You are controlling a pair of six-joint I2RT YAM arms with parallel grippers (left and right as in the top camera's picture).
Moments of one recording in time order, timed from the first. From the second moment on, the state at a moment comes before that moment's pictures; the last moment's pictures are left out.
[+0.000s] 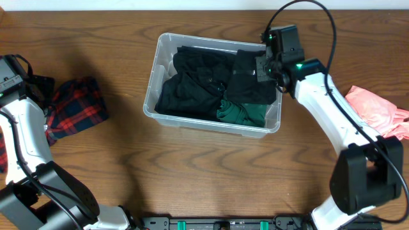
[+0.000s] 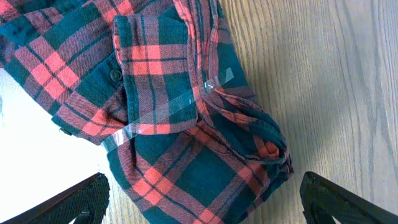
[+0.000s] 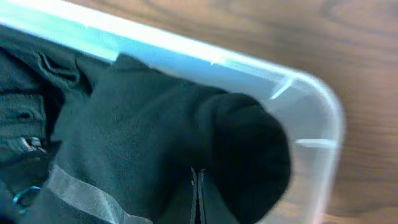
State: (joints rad) left arm 0.56 1.65 1.32 -0.71 -0.16 -0.88; right arm 0.29 1.81 1.39 -0.52 0.04 0.14
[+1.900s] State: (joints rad) left arm 0.56 1.65 1.32 -0.71 -0.16 -0.88; right arm -0.84 1.86 1.37 -0.90 -0.06 0.27
